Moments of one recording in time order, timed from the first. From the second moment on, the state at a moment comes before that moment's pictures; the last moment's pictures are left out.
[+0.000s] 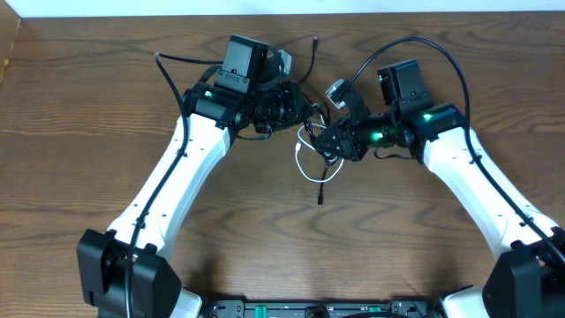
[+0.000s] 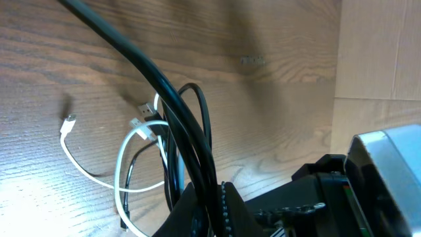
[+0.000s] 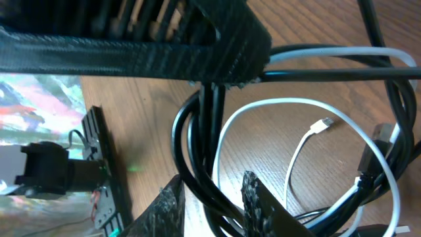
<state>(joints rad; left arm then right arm) -0.37 1.65 1.46 -0.74 0.57 -0.64 0.35 1.61 1.24 -0.63 -0.83 -0.12</state>
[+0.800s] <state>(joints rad) -0.37 1.65 1.46 -0.86 0.63 -0.63 0.35 1.61 1.24 -0.62 -0.79 -0.24</state>
